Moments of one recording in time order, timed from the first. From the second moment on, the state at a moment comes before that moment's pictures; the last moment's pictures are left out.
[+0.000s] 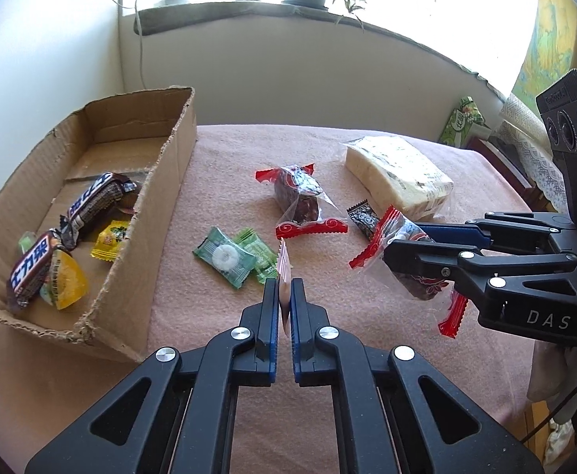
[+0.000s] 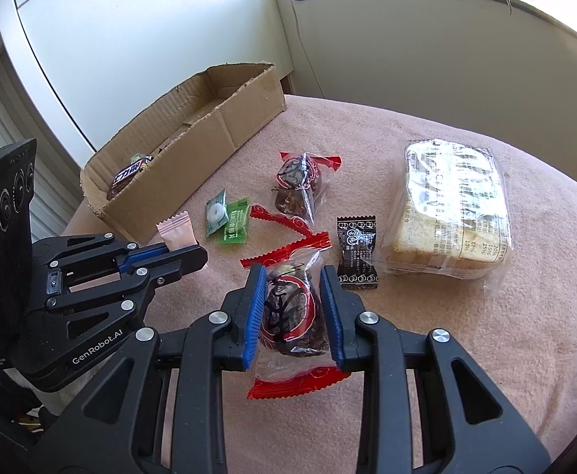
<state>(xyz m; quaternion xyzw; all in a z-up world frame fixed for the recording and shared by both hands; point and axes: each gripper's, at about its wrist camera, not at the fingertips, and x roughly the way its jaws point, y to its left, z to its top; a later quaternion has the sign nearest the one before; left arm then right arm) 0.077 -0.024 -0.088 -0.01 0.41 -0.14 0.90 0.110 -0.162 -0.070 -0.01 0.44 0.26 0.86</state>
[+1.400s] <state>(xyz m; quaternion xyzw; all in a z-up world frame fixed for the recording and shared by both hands) 0.073 0.090 -0.031 -0.06 0.33 -0.05 0.94 0.147 -0.050 -0.007 -0.02 0.39 0.32 0.86</state>
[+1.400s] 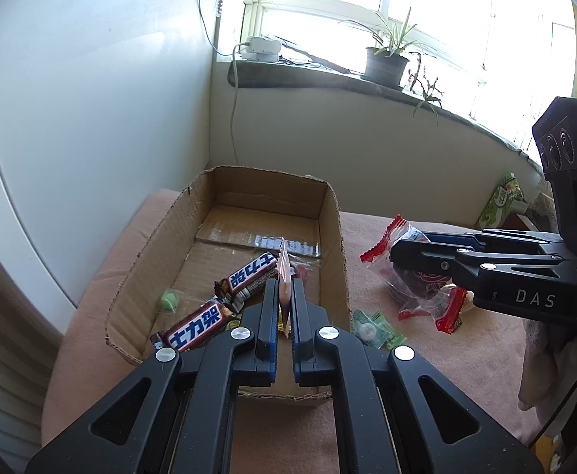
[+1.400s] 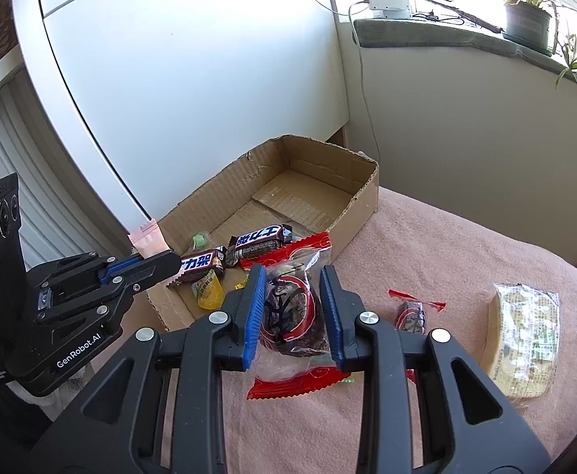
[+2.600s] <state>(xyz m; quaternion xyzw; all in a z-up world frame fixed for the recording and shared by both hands) 0.101 0.139 -0.043 -0.08 0.34 -0.01 0.94 0.191 0.016 -0.031 -0.03 0.41 0.35 0.84</state>
